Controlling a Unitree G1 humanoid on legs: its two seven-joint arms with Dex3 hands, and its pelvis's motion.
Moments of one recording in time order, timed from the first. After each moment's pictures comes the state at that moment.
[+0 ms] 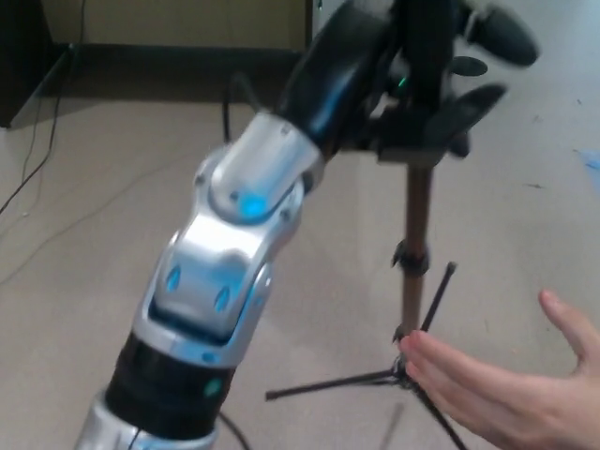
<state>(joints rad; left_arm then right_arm) -0.93 0.01 -0.17 -0.11 -0.03 0.34 -0.24 -0.10 -0.51 0.26 1.05 -0.35 -0.29 0.06</state>
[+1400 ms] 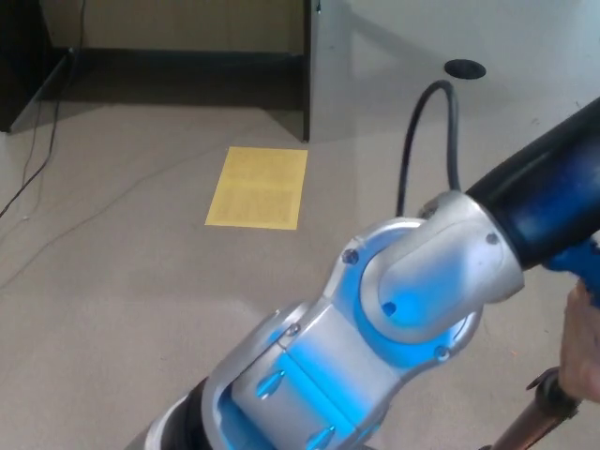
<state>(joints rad) -0.94 -0.03 -0.58 -0.51 0.03 0.69 -0.18 -0.12 -0.50 0.27 1.04 -0.35 -0.28 0.08</state>
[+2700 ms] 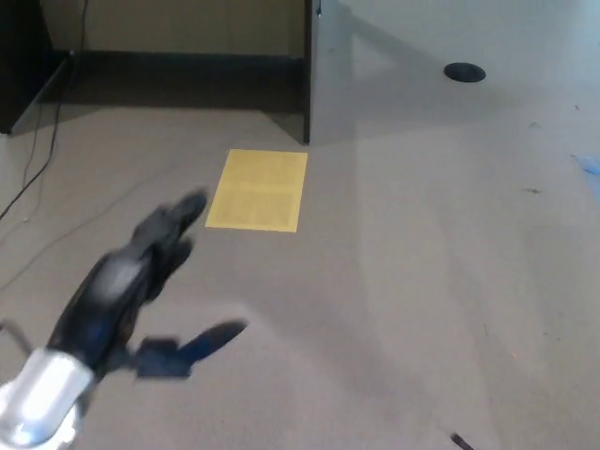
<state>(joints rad) -0.11 0.34 0.03 -0.28 0.02 0.33 -0.26 -0.13 -0.50 0.26 1.06 -0.35 -0.28 0.08</state>
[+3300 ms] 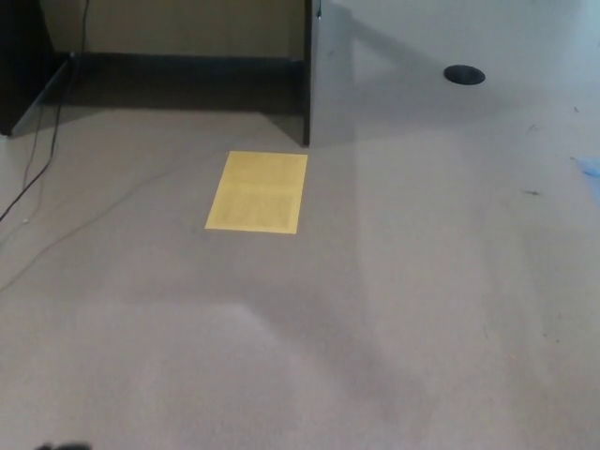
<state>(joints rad) 0.03 0.41 0.09 0.51 0.03 0.11 -0.19 -0.13 -0.50 0.26 1.06 -0.35 -0.28 0.08</state>
